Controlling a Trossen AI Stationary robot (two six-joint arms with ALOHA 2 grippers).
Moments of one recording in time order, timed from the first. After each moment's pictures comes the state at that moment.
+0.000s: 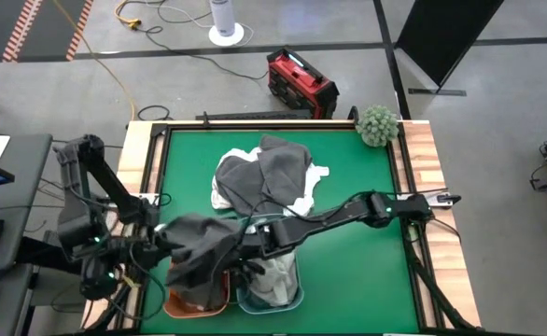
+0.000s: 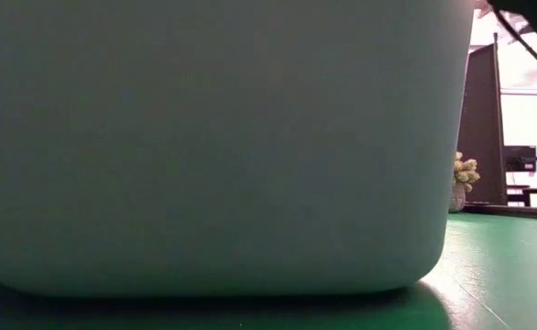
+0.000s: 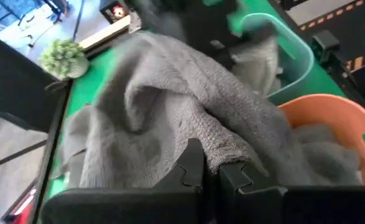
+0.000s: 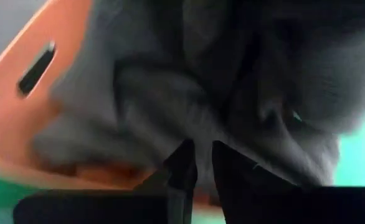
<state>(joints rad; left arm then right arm) -1.16 1.15 1.26 -1.17 -0.95 -0.57 0.30 2.39 2.35 -0.64 0.18 -0.14</state>
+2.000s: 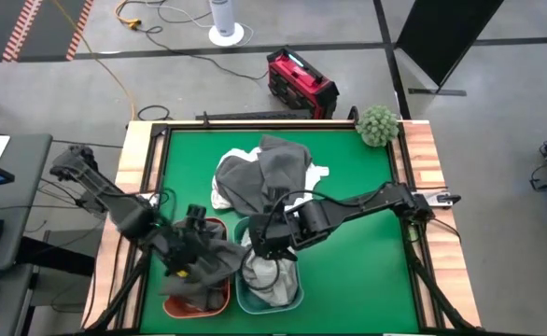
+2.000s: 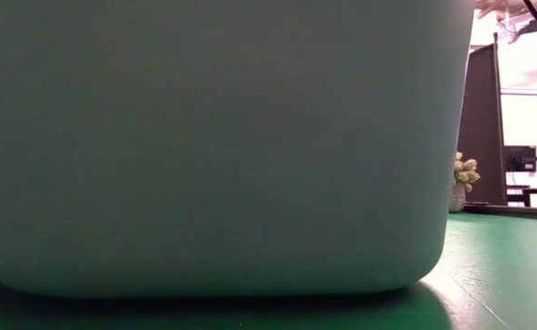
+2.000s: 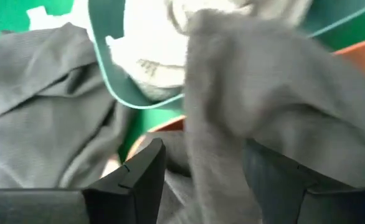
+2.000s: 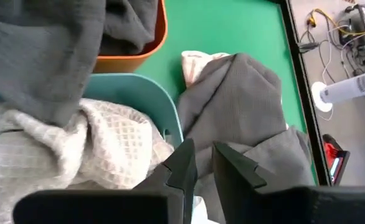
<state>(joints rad) -0.67 1.26 1.19 -0.98 -0.44 -0.25 0.34 2.16 2.35 -1.25 0.57 0.18</state>
